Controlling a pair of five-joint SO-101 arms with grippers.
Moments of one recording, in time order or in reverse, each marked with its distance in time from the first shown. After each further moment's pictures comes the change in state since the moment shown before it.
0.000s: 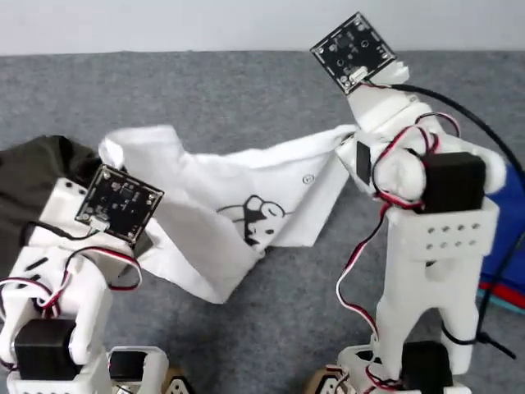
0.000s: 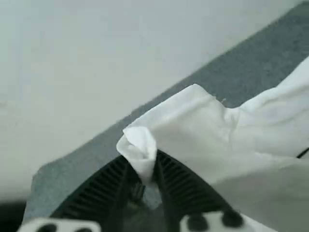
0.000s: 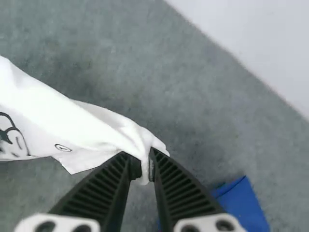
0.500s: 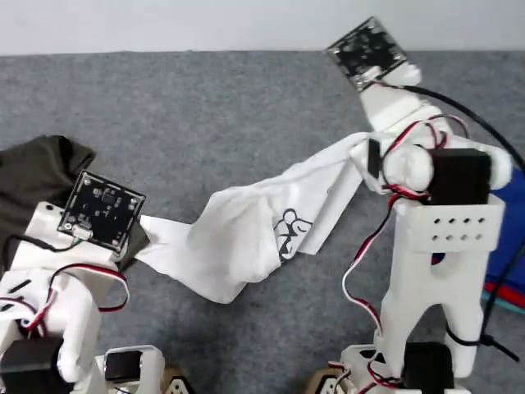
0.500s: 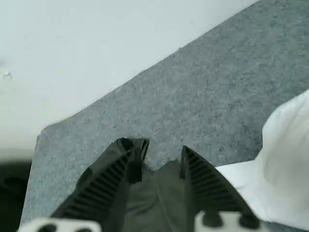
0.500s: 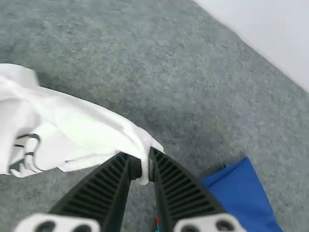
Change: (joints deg) left arm -6.2 -0.7 -4.9 10.8 0.0; right arm 5.1 0.0 2.5 -0.5 0.0
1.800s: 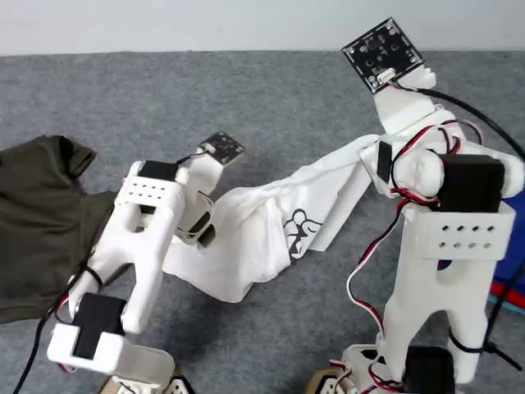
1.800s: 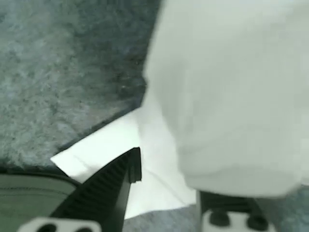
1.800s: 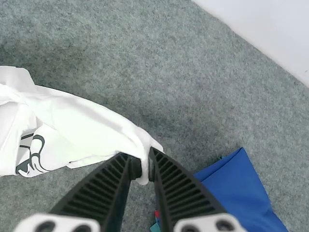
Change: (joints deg) left arm 15.6 69.3 -2.6 -9.9 5.7; right arm 1.1 -1.5 0.0 1.1 0.0
